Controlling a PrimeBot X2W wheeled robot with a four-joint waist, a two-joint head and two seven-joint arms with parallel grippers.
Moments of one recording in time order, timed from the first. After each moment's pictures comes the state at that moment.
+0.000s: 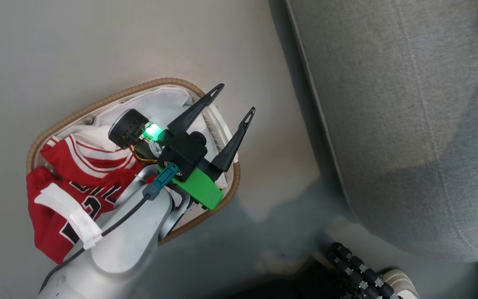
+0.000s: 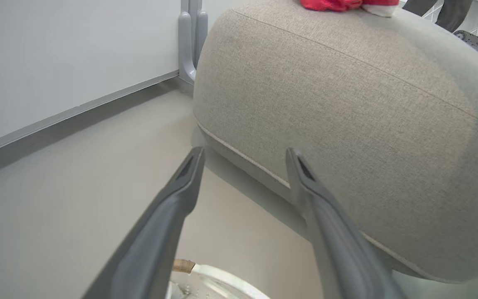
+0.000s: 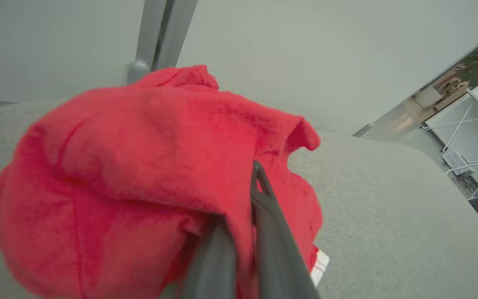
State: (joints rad) left arm -0.66 0.23 -0.74 0.31 -0.26 -0.12 -0.26; right arm -1.15 -0.42 -0.18 0.91 -0.06 0.13 -0.26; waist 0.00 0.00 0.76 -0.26
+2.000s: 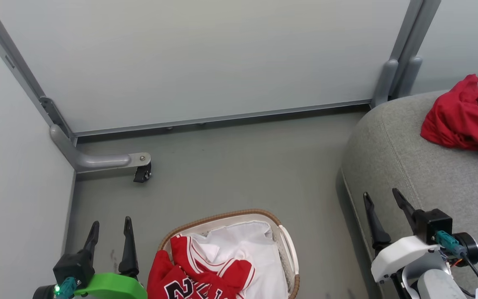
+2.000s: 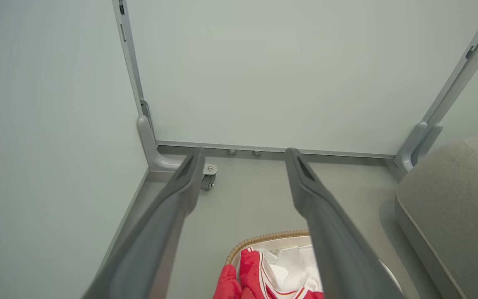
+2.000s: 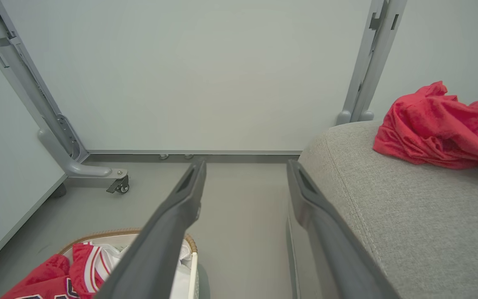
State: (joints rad) left arm -0.02 0.05 -0.04 0.34 -0.23 -0.09 -0.26; right arm -0.16 -0.05 -0.01 0.40 0.10 0.13 -0.26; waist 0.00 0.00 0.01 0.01
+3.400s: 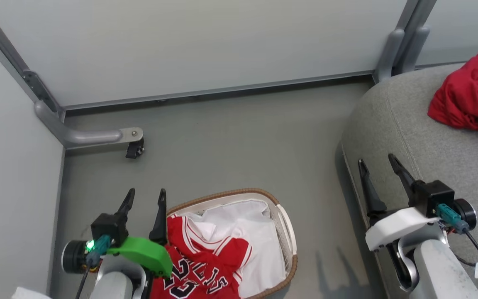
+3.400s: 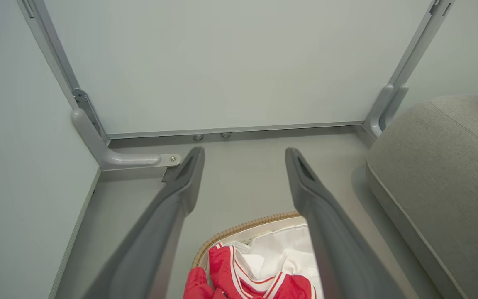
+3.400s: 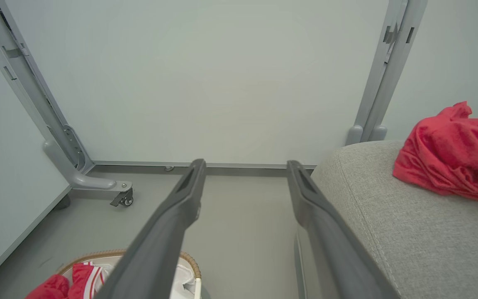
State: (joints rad) left arm -0.19 0.05 -0.17 0.50 -0.22 -0.11 -0.26; right arm -0.23 -0.05 0.02 0.34 0.11 0.13 -0.26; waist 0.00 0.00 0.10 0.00
